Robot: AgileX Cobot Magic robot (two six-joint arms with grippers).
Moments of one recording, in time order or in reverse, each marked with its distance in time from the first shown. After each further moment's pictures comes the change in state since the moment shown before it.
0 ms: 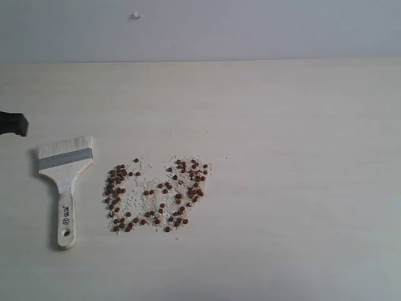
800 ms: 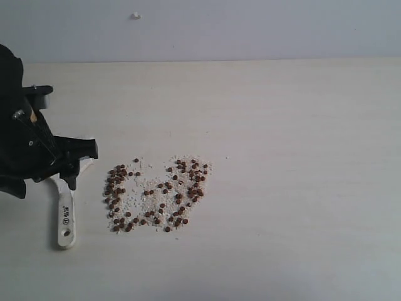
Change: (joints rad) left arm -0.205 0.226 0.010 0.042 -0.143 -0.353; right arm 0.000 0.000 0.000 0.000 0.000 0.000
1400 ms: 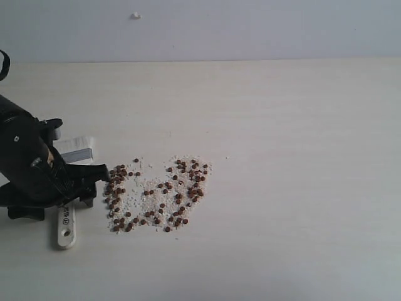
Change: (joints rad) left arm -0.001 0.129 0.160 0.040 -0.363 -0.136; right arm 0.000 0.000 0.000 0.000 0.000 0.000
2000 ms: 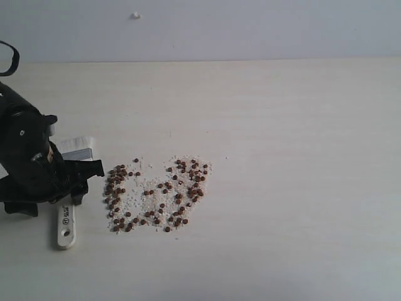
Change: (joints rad) left arm 0.000 0.014 -0.051 0.104 0.098 -0.141; right arm 0.000 0.000 0.000 0.000 0.000 0.000
